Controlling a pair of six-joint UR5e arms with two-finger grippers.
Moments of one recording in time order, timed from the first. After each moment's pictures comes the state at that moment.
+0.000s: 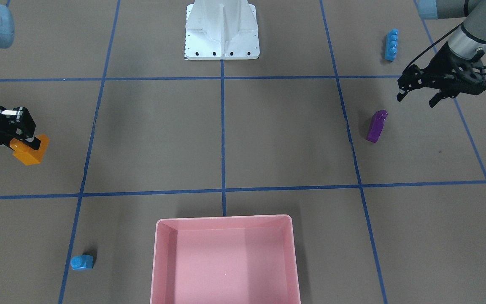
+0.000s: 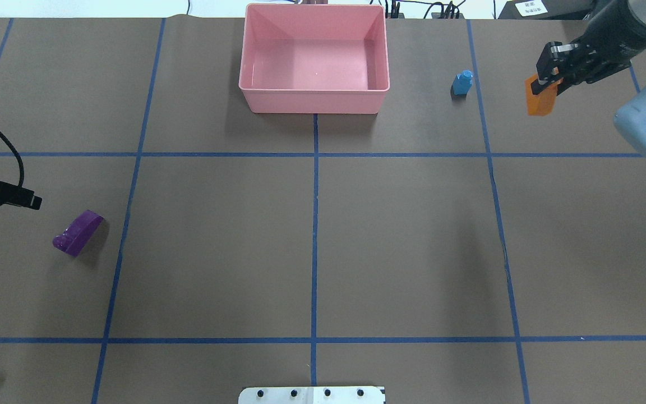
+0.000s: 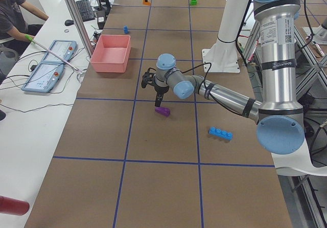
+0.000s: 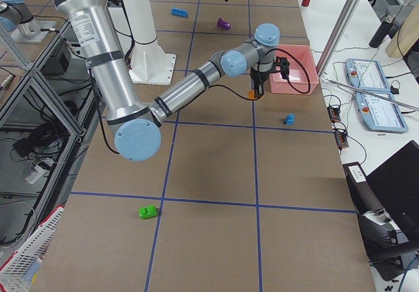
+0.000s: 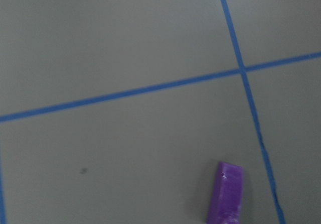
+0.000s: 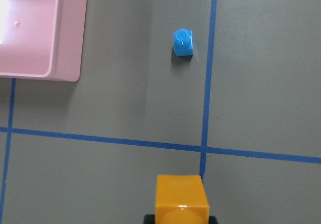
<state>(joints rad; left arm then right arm) -0.93 -1.45 -2.02 -1.98 -2.12 -0.75 1.16 -1.15 1.85 -1.65 2.34 0.67</state>
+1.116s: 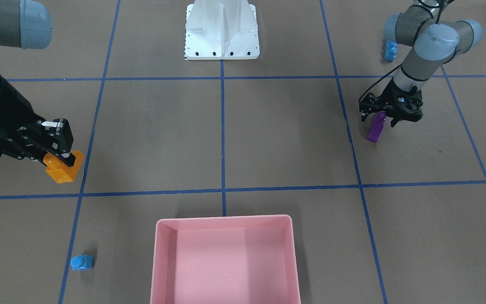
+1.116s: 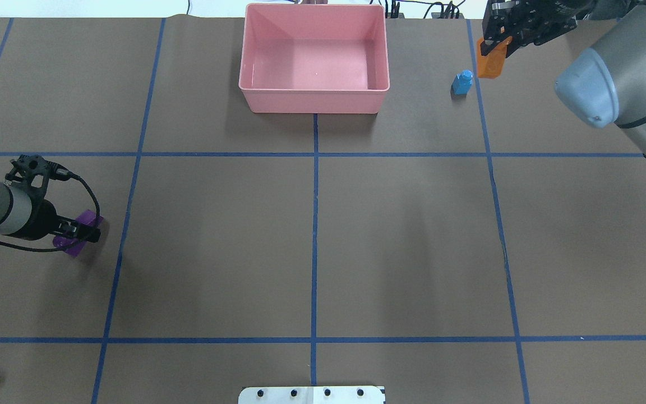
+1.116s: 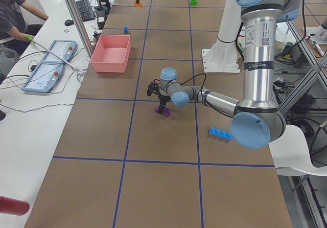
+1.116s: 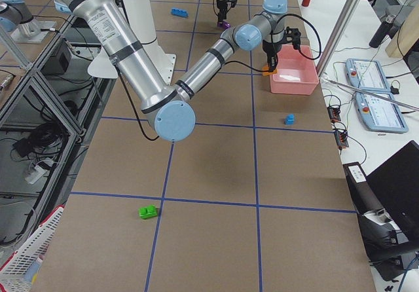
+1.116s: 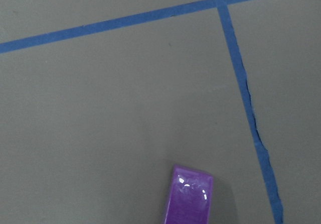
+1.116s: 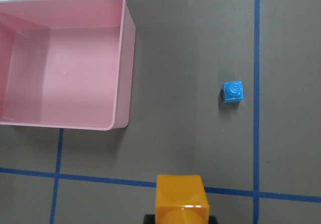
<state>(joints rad) -0.71 -1.53 -1.81 -2.12 -1.97 -0.81 1.12 -0.98 1.77 -1.64 2.27 0.78</state>
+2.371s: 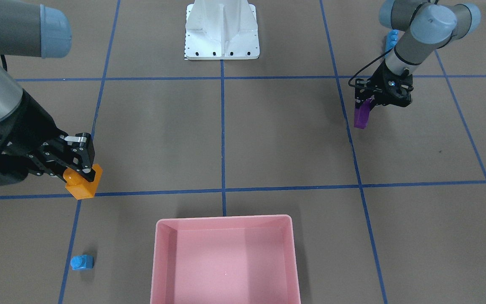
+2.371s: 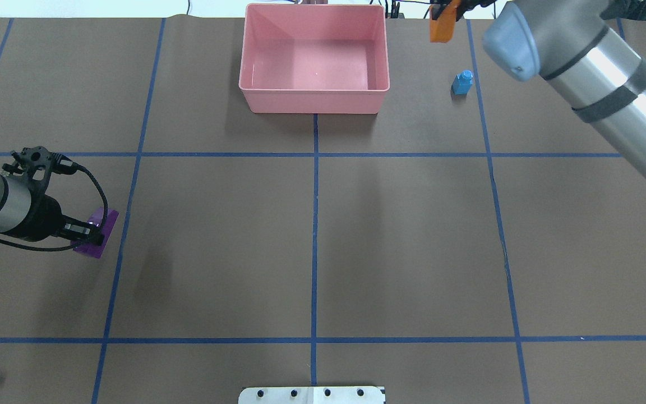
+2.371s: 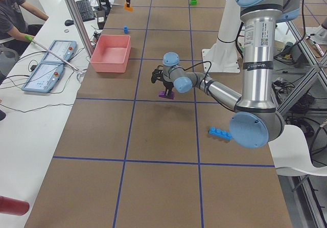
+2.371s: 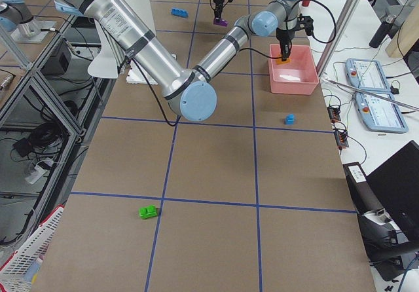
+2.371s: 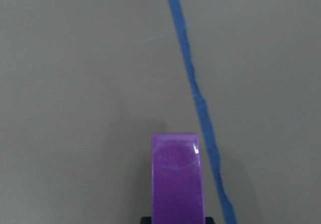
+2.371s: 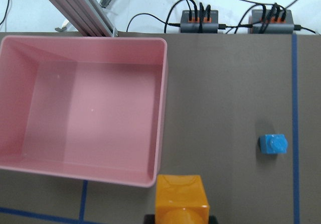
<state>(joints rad) -0.75 -1.56 -2.01 -1.95 -2.09 -0.85 1.07 -0.70 1.45 -1.56 2.18 0.78</state>
